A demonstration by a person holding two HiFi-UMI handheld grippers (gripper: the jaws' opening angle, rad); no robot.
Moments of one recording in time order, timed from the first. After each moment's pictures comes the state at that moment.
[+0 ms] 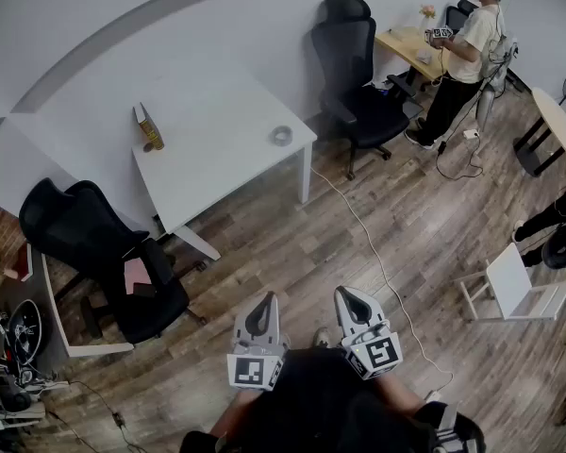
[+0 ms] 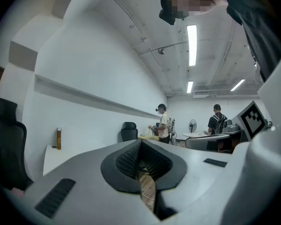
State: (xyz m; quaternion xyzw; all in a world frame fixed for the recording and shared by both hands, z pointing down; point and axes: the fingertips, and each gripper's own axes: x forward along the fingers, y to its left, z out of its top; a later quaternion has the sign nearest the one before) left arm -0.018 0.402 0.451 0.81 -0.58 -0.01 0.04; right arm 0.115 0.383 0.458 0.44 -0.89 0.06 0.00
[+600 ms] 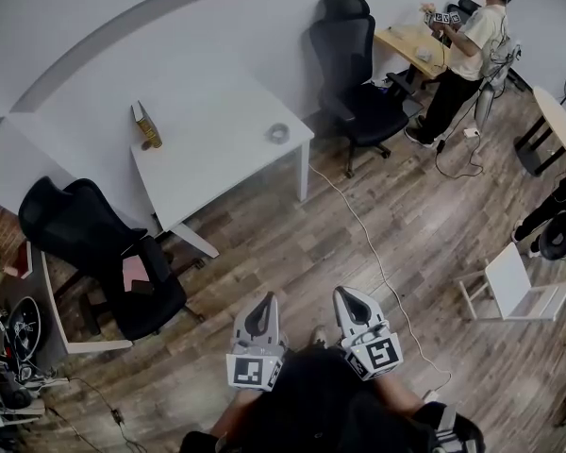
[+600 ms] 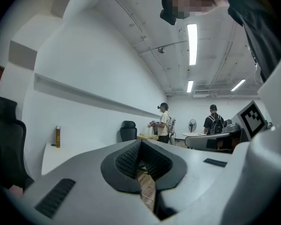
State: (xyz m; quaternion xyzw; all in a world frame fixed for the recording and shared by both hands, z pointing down) left arm 0.004 0.407 0.452 0.81 -0.58 0.00 0.05; right arm 0.136 0.387 0.453 0.44 -0.89 0.08 -0.02
